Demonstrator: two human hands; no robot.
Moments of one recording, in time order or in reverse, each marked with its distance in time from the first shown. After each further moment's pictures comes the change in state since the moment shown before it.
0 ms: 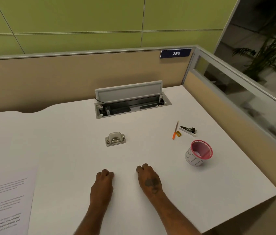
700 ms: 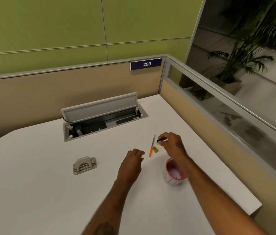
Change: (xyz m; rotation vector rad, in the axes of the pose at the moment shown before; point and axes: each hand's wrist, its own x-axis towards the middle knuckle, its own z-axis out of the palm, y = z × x) left_hand 0.126 0.233 -0.024 -0.256 0.103 0.501; right_hand 0.126 0.204 -0.159 0.648 0.275 0.273
